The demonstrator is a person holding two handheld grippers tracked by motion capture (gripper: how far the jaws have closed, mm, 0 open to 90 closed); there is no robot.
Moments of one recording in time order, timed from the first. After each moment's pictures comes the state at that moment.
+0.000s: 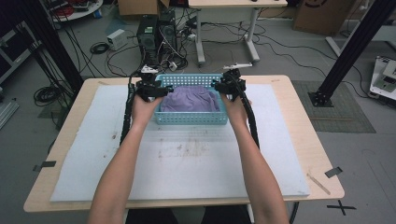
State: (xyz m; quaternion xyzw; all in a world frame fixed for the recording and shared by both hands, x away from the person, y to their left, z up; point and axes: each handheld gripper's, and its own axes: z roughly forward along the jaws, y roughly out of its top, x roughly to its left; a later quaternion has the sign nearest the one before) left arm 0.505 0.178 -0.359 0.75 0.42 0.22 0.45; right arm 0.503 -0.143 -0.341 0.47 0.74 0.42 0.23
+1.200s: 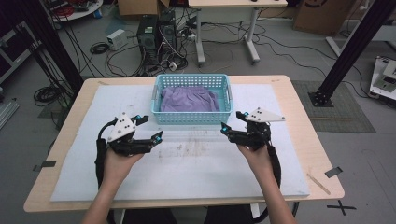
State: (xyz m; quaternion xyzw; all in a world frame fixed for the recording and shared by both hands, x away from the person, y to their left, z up) left arm 0.310 0.199 -0.362 0.76 0.27 0.27 0.53; right arm 0.333 -0.190 -0.356 0.37 0.75 0.50 0.23
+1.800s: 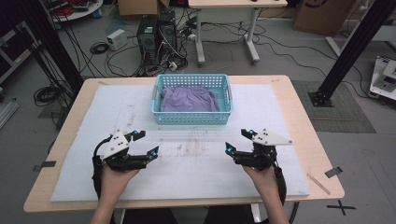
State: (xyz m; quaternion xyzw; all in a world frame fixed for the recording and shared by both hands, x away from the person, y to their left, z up) left arm 0.287 0.218 -0.400 0.74 0.28 0.24 0.56; right arm 0.291 -0.206 -0.389 0.36 0.75 0.51 0.22
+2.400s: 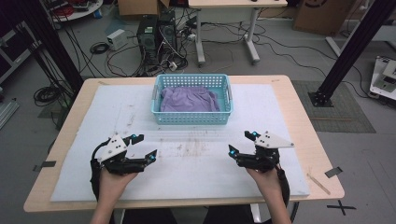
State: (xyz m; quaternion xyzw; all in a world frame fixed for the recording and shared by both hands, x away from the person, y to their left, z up) left arm 0.283 0.224 -0.407 0.74 0.29 0.23 0.56; right arm 0.288 -0.214 -0.394 0.35 0.76 0.49 0.24
